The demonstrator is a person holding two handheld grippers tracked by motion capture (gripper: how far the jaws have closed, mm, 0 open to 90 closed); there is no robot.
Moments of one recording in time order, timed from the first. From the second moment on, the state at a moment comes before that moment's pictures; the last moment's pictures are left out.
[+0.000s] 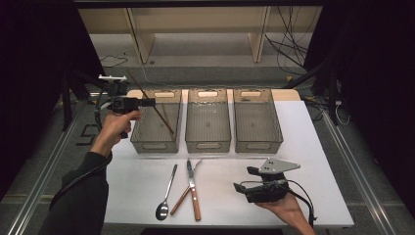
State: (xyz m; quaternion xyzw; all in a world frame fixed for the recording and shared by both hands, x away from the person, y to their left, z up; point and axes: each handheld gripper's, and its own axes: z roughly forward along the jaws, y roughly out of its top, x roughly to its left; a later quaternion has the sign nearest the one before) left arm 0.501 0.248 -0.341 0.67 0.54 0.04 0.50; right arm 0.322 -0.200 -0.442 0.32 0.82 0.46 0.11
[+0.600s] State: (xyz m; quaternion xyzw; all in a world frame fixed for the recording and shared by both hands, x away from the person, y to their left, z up) left arm 0.516 0.239 -0.369 0.69 0.56 0.03 0.46; right arm 0.321 -0.199 -0.443 0.31 0.82 0.46 0.10
